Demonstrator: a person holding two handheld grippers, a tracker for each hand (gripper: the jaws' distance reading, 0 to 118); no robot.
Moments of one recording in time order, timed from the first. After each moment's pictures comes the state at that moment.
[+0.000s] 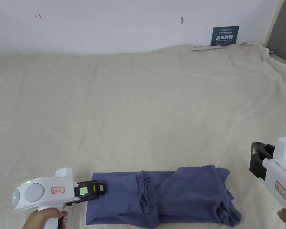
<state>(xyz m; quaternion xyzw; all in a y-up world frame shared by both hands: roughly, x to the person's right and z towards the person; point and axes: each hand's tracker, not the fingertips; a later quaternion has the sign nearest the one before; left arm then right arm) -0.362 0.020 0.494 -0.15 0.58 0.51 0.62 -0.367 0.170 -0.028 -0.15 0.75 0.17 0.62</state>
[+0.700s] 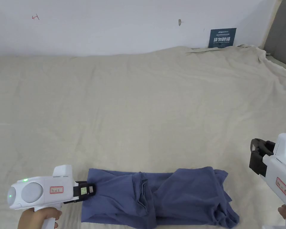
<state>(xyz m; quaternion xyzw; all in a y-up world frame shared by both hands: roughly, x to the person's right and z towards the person) -0.356 0.056 0.486 -0.17 0.58 0.48 0.63 -0.372 0.181 -0.030 -0.14 0.75 0.16 0.62</state>
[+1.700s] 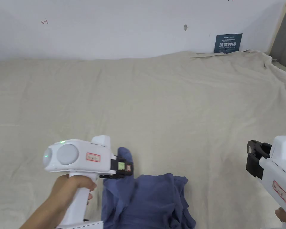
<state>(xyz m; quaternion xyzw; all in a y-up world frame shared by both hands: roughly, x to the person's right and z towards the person) -0.409 0.151 0.365 -0.19 0.51 0.48 0.69 -0.377 0.180 -0.031 -0.13 0.77 0.16 0.61</state>
